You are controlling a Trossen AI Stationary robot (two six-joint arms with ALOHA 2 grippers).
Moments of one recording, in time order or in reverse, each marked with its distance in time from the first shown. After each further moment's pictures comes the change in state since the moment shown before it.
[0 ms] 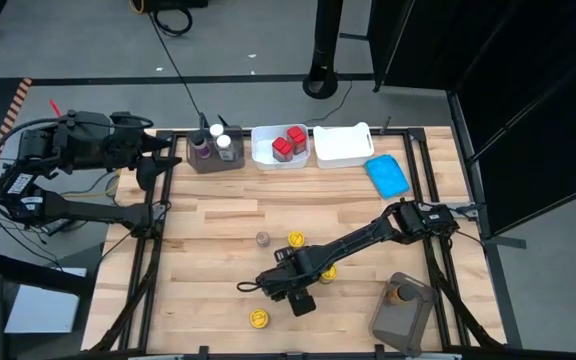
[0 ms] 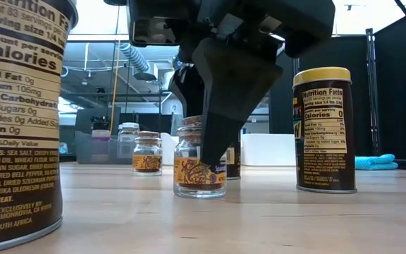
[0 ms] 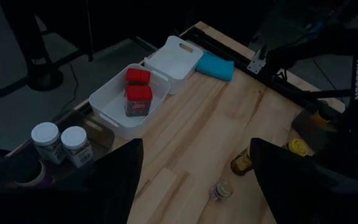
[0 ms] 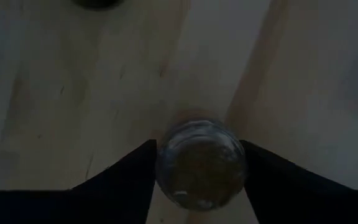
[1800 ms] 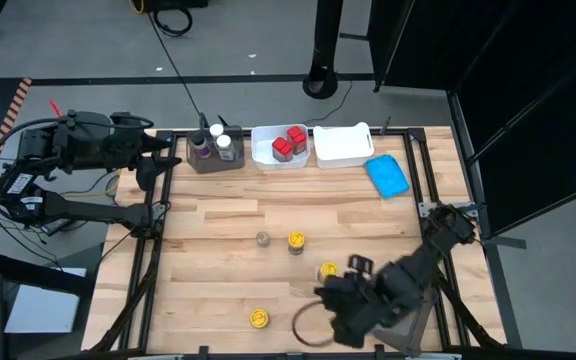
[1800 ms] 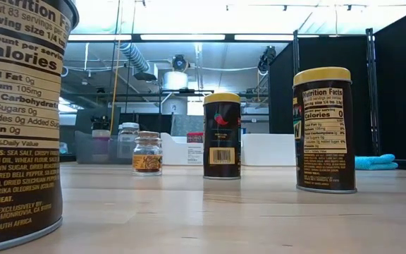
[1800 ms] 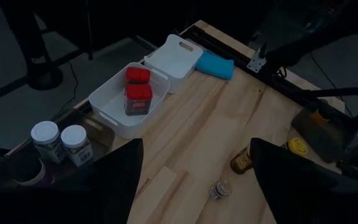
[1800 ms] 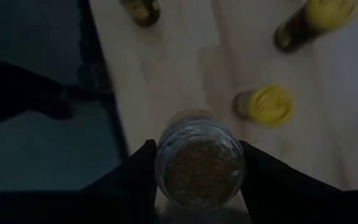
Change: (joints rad) left arm 0.000 0.000 0.000 -0.005 0.002 -0.001; right arm 0.334 -0.266 0.376 -0.626 0.222 0.941
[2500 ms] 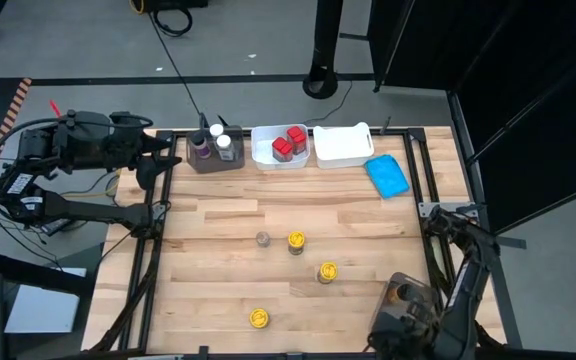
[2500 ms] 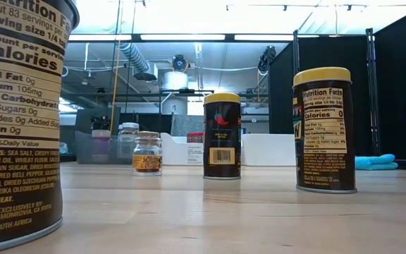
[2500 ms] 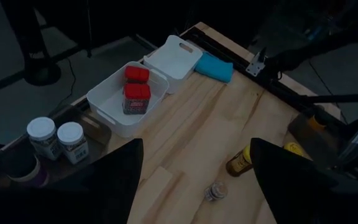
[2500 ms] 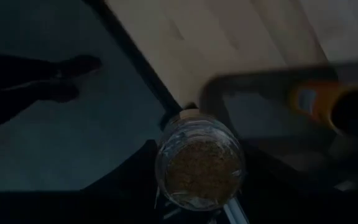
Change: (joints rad) left arm 0.000 0.000 0.000 0.005 0.000 -0.039; right arm 0.308 -0.006 -0.184 0.001 -0.128 0.668
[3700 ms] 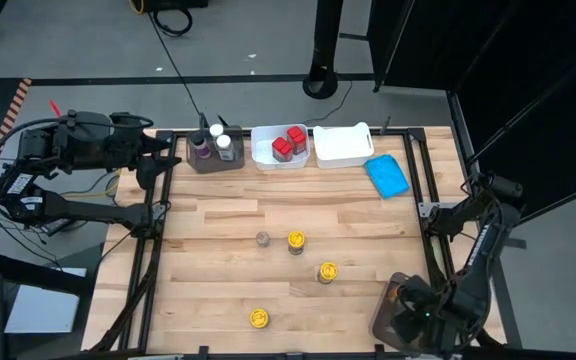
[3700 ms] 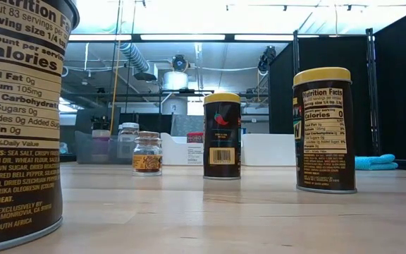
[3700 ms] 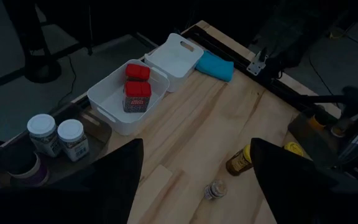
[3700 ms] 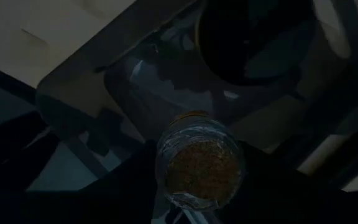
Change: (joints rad) left arm 0.000 0.000 0.000 -0.007 -0.001 -0.011; right arm 0.091 -0.466 -0.893 0.487 -0.067 0.550
